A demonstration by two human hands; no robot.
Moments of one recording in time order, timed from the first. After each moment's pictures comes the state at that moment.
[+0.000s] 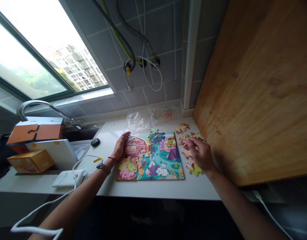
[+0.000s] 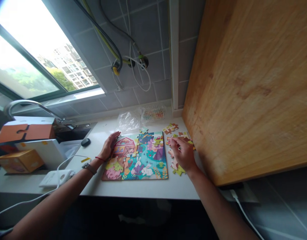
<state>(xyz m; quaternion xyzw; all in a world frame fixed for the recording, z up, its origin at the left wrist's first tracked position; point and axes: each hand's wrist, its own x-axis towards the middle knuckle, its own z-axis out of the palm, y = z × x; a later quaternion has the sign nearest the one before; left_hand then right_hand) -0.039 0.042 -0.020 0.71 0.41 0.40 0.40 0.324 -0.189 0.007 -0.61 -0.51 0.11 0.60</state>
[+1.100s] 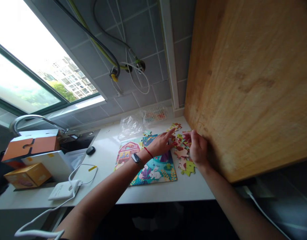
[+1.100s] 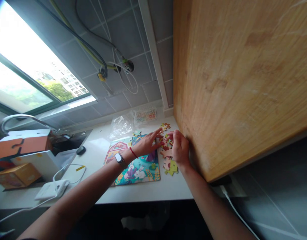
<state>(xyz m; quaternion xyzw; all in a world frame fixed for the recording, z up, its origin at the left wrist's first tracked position) 0.192 -0.046 0.021 0.96 0.13 0.13 0.19 0.335 -0.180 0.005 -0.59 -0.31 0.15 0.73</state>
